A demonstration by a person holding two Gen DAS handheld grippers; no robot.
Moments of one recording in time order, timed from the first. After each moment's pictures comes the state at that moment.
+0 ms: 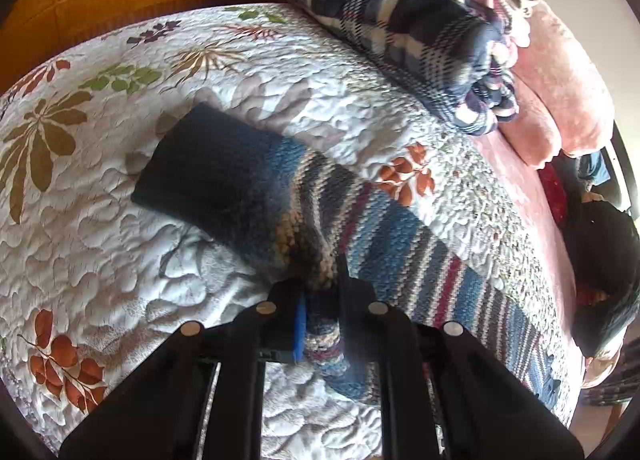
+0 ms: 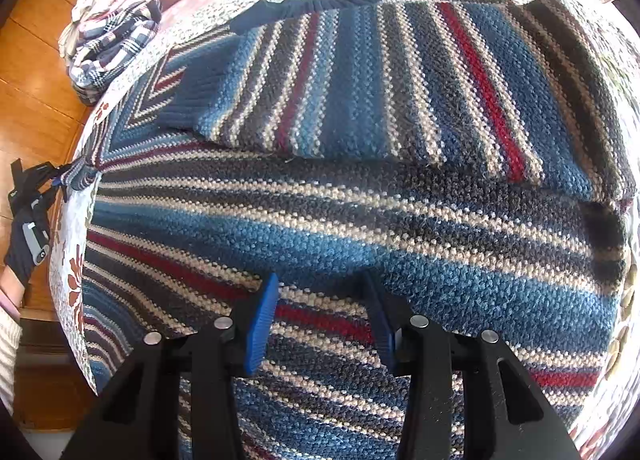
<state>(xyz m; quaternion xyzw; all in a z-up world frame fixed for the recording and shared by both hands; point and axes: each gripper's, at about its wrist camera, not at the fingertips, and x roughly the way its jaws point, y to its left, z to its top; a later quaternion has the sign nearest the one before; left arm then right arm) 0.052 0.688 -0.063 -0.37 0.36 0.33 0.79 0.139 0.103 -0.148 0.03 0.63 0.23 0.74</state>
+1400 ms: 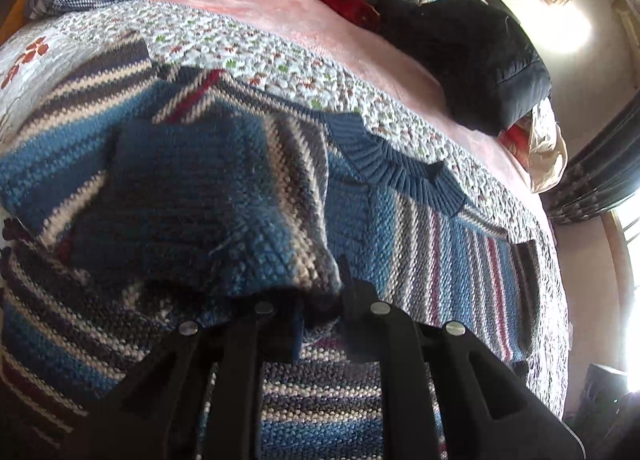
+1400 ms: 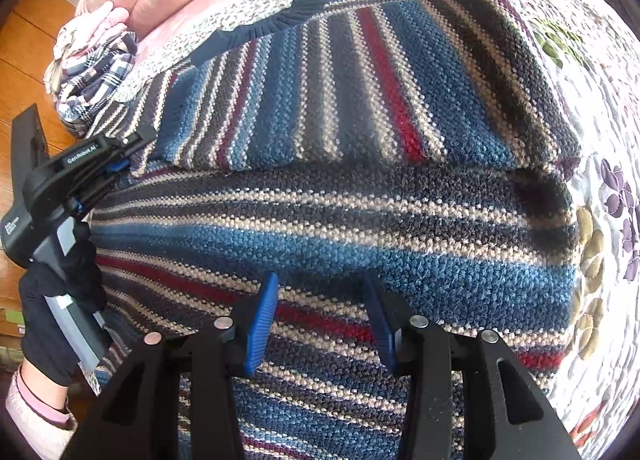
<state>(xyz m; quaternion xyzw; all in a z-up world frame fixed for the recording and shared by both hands) 0.188 0.335 -0.118 -0.26 0.46 0.06 0.84 0.138 0.057 -0.142 0.07 0.63 0.19 0.75</state>
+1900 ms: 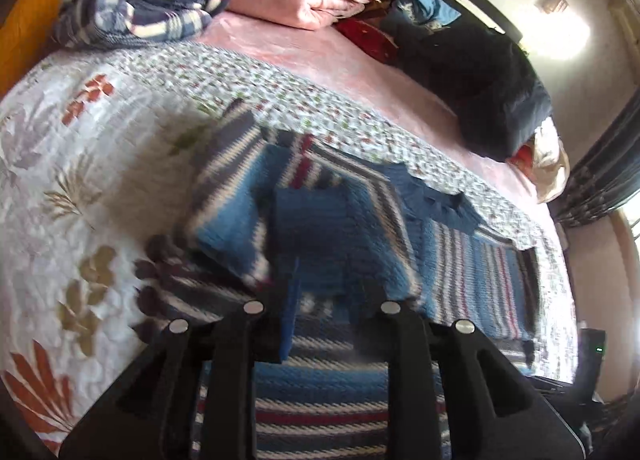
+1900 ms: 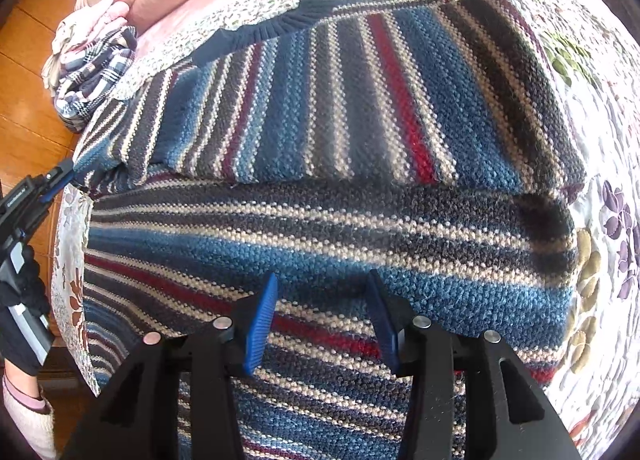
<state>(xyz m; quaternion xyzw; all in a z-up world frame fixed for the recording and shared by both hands) 0.134 0.431 -0.049 -0.21 0.44 0.12 0.86 0.148 0.072 -0.133 0.06 0.63 0.20 0.75</state>
